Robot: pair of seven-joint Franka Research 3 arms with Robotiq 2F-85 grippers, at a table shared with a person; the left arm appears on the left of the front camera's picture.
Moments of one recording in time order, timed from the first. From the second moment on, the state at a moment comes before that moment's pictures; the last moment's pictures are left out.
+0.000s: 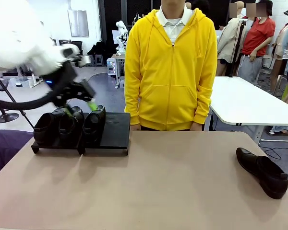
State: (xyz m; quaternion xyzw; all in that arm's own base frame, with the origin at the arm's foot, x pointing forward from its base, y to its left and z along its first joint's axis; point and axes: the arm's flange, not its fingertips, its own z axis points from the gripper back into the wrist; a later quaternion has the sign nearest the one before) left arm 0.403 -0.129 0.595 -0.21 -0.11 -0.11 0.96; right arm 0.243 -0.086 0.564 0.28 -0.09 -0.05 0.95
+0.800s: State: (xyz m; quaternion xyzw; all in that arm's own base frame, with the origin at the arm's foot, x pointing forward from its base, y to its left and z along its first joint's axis) left arm 0.285 -0.022 0.537 -0.36 -0.06 0.00 0.93; right arm 0.243 -0.085 0.564 0.28 -0.09 -0.05 0.95
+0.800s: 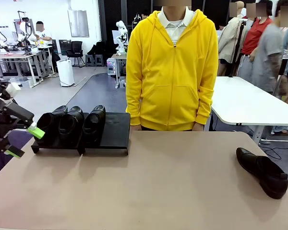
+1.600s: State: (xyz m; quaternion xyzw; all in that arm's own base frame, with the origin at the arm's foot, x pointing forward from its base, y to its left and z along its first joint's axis) left arm 0.280 -0.016 0.554 -0.36 -0.08 0.00 0.93; right arm 0.243 -0.085 0.564 0.28 -0.09 -0.05 0.95
